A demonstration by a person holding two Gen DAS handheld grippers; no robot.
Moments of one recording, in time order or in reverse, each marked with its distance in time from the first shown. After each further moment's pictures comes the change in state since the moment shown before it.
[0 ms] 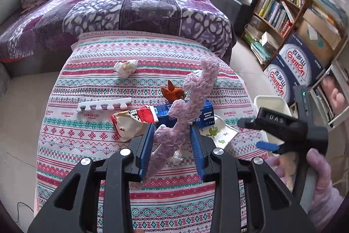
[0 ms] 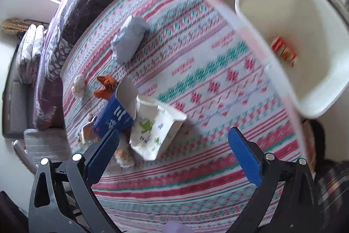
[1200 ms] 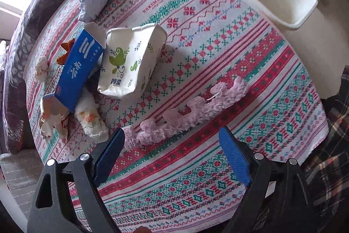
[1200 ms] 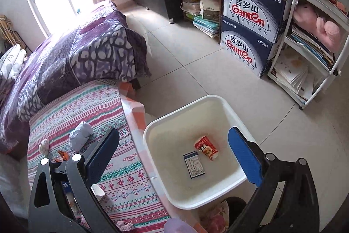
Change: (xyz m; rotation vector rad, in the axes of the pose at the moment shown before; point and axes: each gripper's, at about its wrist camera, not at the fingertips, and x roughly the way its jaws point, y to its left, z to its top) left arm 0.152 -0.150 -0.103 0.696 0.517 0.169; right arm -0.165 -0.055 0.069 -0.179 -0.552 -0.312
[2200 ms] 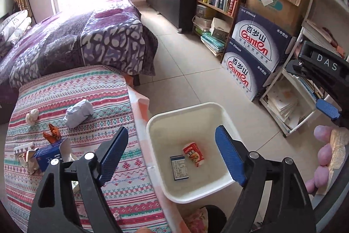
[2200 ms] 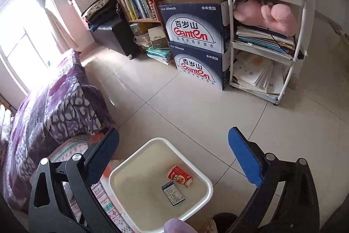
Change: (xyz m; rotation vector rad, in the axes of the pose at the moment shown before) left arm -0.167 -0.053 0.134 -0.441 -0.600 -0.123; right arm -0.032 -0.133 0.043 0.270 -0.167 -0.095
